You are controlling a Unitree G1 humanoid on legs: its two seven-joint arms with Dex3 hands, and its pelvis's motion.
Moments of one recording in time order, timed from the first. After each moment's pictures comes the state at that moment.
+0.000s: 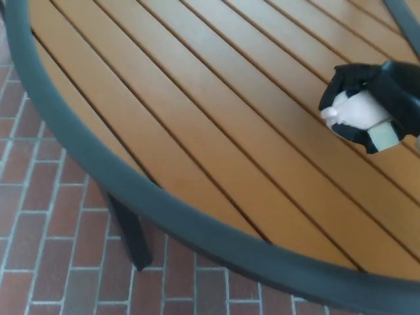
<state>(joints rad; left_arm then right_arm) 0.27 0.41 0.33 1.08 -0.08 -0.35 0.02 -0.69 -0.54 0.22 0.58 -0.55 -0.30 0.05</state>
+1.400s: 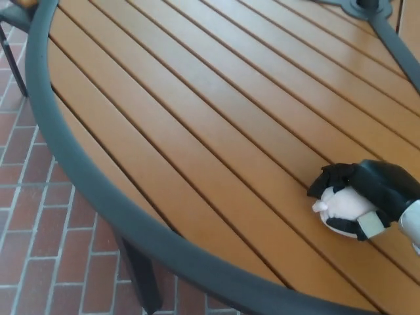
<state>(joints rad) 0.30 0.42 0.29 1.10 -0.08 -0.36 0.04 -0.47 -0.51 0.33 0.65 -0.54 -0.28 0.06</state>
